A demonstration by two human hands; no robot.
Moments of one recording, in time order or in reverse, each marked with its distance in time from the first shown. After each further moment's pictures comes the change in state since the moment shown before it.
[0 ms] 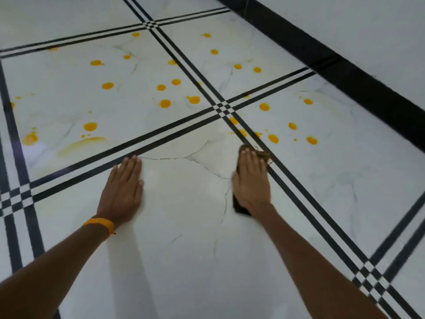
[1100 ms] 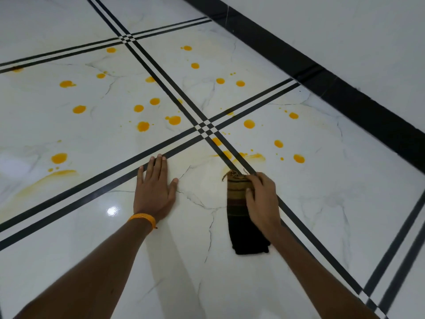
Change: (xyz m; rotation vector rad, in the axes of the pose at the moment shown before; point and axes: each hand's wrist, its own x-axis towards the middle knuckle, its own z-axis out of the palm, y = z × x) left_hand 0.118 0.104 0.032 -0.029 -0.015 -0.037; right_hand 0.022 0.054 -0.028 0.442 0.008 0.227
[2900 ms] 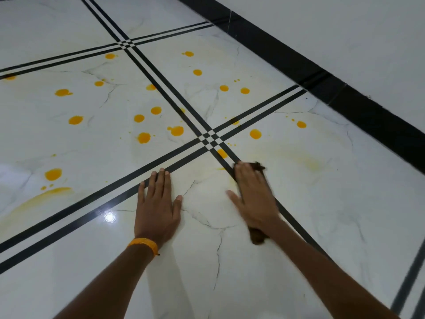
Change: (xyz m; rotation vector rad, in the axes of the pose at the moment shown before) left_hand -0.001 0.003 -0.001 0.012 0.002 -0.005; right_hand 0.062 -0.011 0.024 -0.458 -0.201 -0.332
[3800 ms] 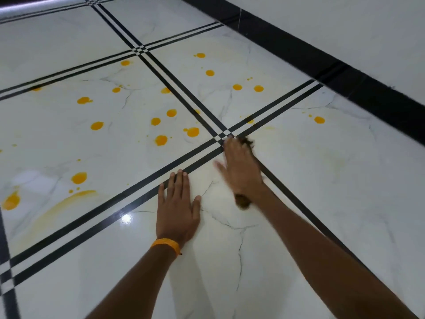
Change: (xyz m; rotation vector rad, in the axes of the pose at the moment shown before) left_hand 0.000 0.002 -0.005 -0.009 -0.034 -0.005; right_hand 0.090 -0.063 -0.010 -0.043 0.059 0.042
